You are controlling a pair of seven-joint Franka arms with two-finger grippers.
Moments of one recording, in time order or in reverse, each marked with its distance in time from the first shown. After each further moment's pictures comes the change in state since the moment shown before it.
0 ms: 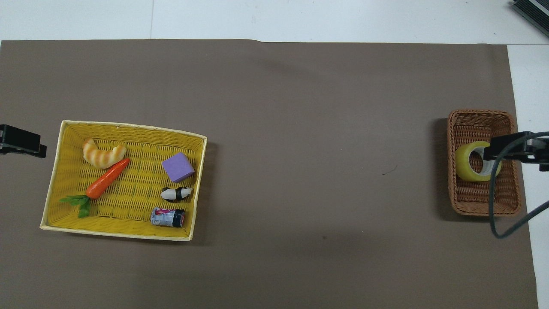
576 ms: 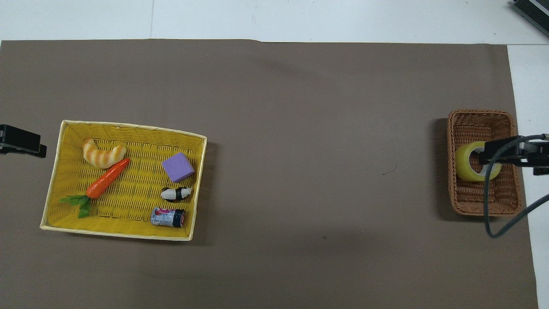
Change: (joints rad) left arm 0.000 0.000 0.000 0.000 0.000 0.000 0.000; right arm 0.005 -0.020 0.010 -0.037 0.000 0.001 0.000
